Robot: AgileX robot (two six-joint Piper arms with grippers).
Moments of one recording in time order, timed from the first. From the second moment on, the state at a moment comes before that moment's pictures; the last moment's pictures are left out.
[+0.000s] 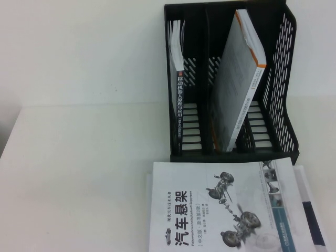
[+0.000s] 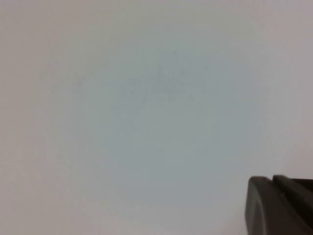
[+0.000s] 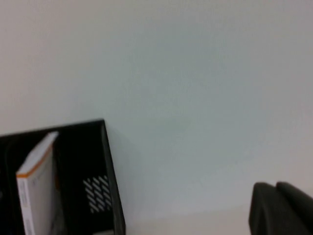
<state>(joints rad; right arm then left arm) -0.02 0.07 -0.41 -0.22 0.34 0.36 -0.04 0.02 -0.35 0.07 0.07 -0.24</state>
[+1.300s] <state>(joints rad) 0.01 1.26 -0.71 0.59 0.89 -0.46 -0.04 1.00 -0.56 -1.06 0.81 0.45</state>
